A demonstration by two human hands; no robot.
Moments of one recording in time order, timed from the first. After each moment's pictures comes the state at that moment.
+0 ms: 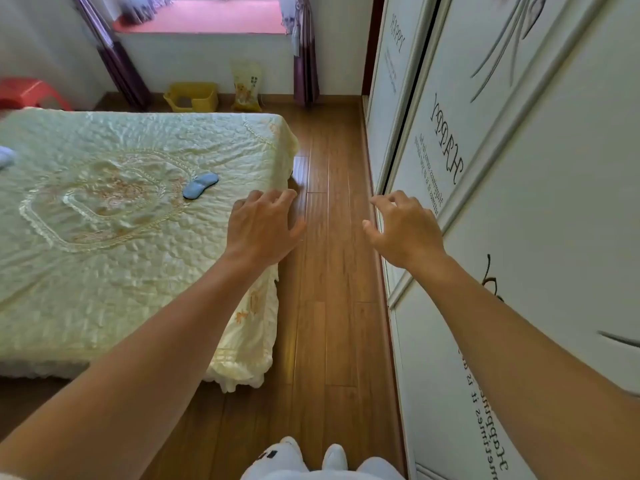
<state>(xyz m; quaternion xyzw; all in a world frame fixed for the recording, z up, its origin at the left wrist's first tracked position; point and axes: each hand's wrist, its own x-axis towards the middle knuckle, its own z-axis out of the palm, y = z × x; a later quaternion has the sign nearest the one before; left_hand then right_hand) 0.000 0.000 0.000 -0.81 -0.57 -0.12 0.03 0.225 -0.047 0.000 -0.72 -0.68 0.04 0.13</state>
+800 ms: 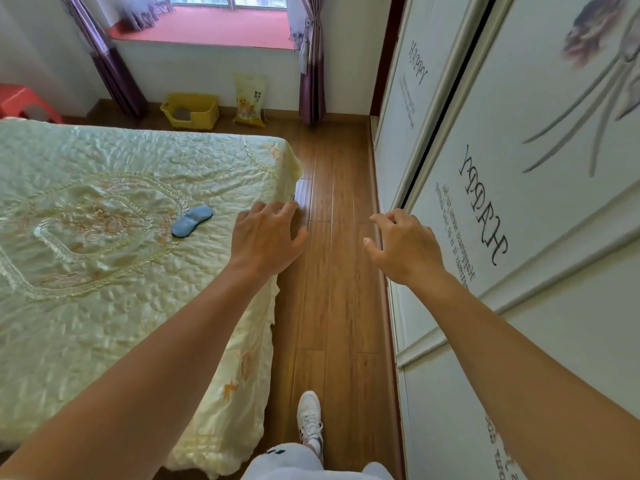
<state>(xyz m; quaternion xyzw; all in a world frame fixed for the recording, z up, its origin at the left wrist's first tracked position) 0.009 0.232 -0.018 -0.80 -0.59 -0.12 0.00 0.232 0.180 -0.008 -0.72 -0.68 0.05 0.09</state>
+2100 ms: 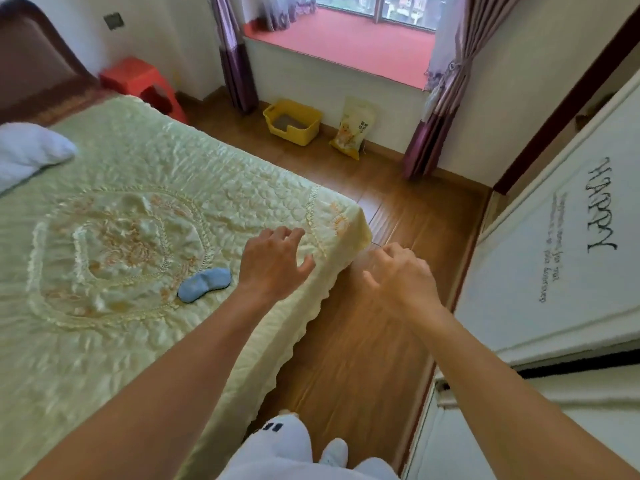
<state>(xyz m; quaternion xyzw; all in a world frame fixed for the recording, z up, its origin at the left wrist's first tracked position) 0.040 0.720 -0.055 -0.64 -0.76 -0.08 -0.02 0.258 0.767 -0.051 -0.55 -0.83 0.10 0.02</state>
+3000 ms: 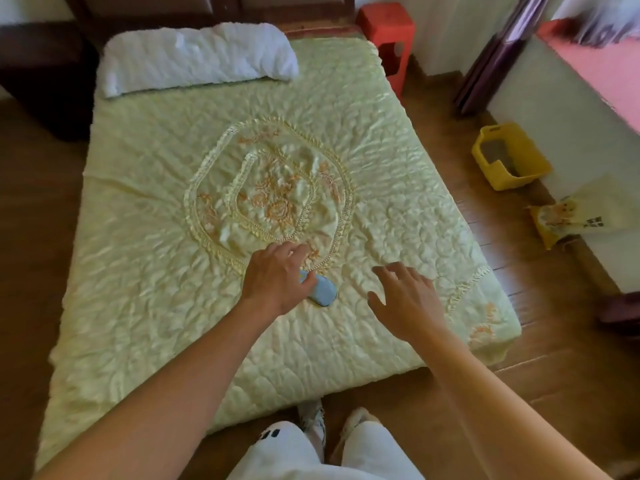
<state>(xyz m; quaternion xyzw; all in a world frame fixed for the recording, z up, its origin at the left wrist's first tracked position) -0.255 0.712 -0.139 -0.34 -0.93 -0.10 -0.09 -0.115 0.903 -0.121 -0.19 -0.97 0.09 -0.13</state>
